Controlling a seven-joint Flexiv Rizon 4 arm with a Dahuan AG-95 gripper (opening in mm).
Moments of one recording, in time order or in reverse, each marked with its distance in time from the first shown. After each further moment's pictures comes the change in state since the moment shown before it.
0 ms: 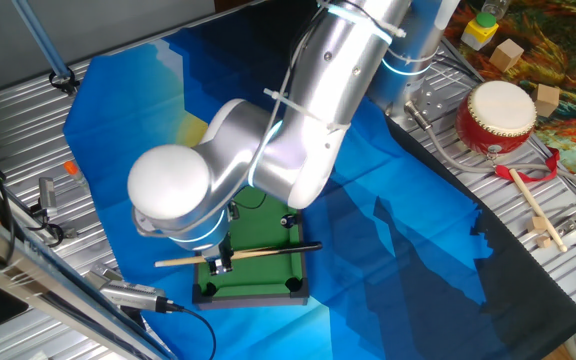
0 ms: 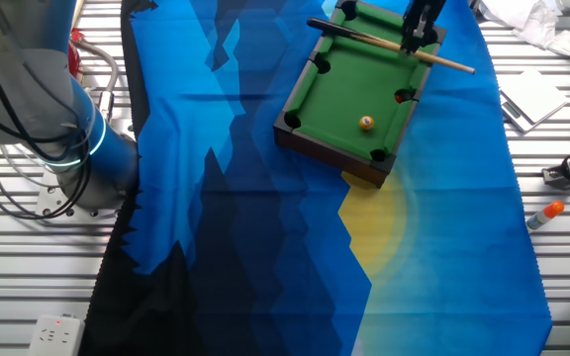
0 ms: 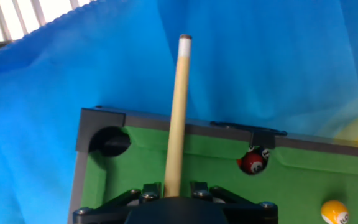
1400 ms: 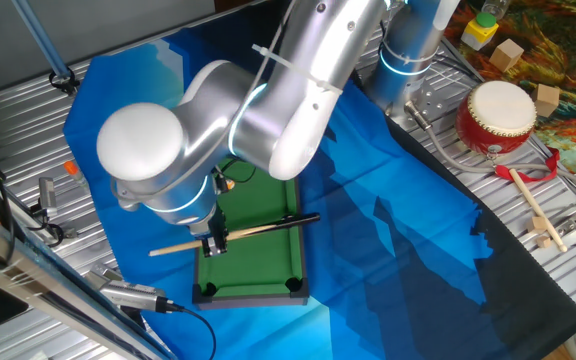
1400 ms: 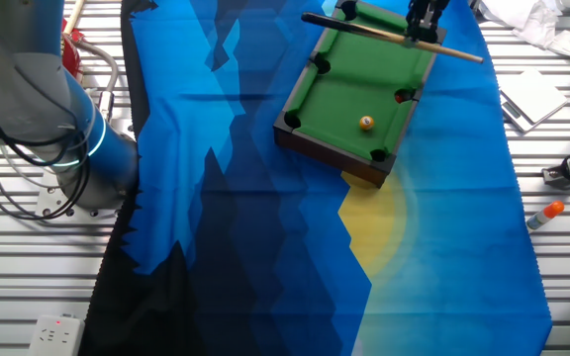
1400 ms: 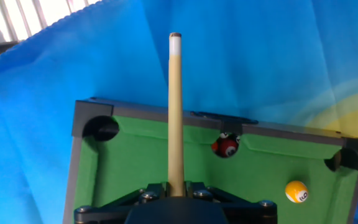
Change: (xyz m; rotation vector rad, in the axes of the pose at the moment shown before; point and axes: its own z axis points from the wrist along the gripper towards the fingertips) arm 0.004 -0.022 -0.050 -0.030 0.042 -0.010
